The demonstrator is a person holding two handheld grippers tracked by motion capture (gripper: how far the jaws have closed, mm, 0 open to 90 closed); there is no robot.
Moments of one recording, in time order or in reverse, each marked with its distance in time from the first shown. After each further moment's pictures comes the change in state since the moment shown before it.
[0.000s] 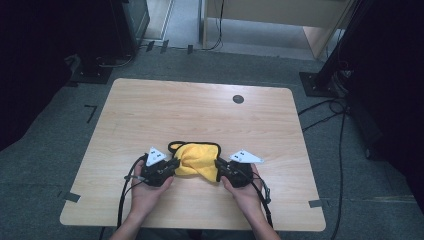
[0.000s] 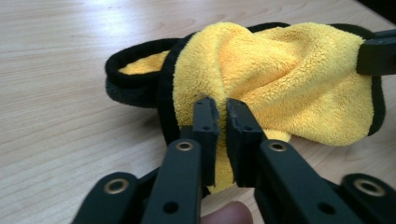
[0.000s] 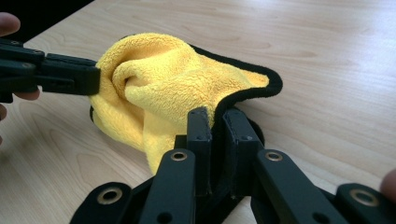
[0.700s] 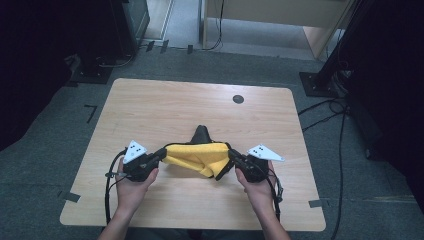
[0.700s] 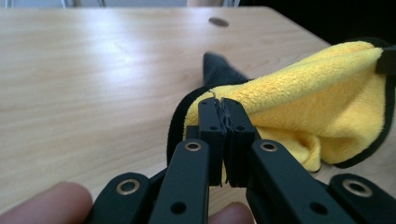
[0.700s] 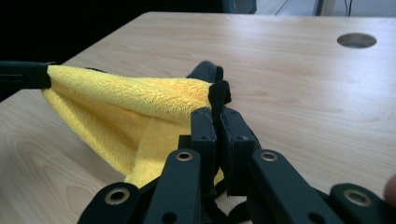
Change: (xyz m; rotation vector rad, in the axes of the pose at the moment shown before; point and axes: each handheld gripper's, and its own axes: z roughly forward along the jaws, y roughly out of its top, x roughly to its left) left arm 0.019 0.016 -0.039 -0.161 0.008 0.015; right arm -0.023 0.017 -0.035 -0.142 -0.024 0.032
